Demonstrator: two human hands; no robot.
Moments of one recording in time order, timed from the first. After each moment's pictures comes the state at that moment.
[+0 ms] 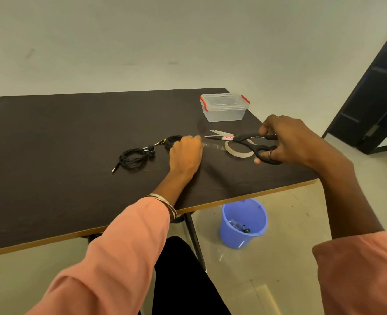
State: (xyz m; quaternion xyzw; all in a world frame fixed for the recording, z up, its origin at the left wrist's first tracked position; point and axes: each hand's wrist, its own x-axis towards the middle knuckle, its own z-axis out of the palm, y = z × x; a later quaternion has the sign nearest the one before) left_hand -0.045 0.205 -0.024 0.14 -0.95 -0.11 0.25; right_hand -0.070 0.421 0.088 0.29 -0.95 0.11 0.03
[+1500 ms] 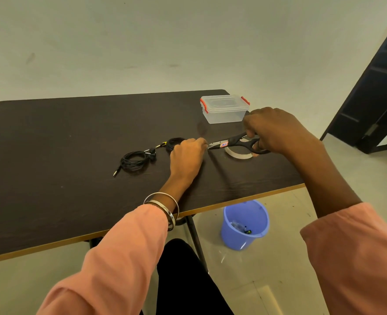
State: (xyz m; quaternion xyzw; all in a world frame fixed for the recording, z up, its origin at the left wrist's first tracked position) left_hand -0.039 0.202 -0.027 0.07 -0.94 -0.15 0.30; right_hand -0.071 0.378 0.104 0.34 -0.92 -0.14 0.10
